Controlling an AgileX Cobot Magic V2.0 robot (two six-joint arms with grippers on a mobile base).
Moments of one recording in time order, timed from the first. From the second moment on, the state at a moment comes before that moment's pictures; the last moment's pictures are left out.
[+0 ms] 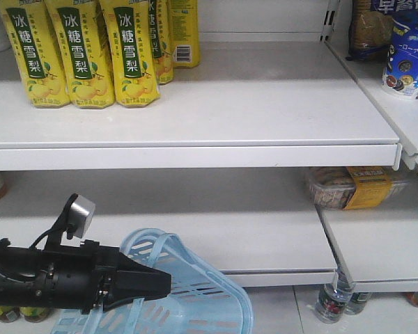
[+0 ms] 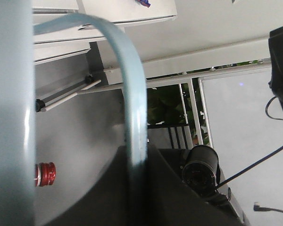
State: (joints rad) left arm -0.22 1.46 -0.54 -1.64 1.10 0.97; right arm -0.13 0.47 -0.44 0.50 0.35 -0.70
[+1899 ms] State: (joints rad) left arm -0.22 1.46 -0.54 -1.64 1.10 0.97; right arm -0.13 0.22 -0.13 0.76 0.19 -0.72
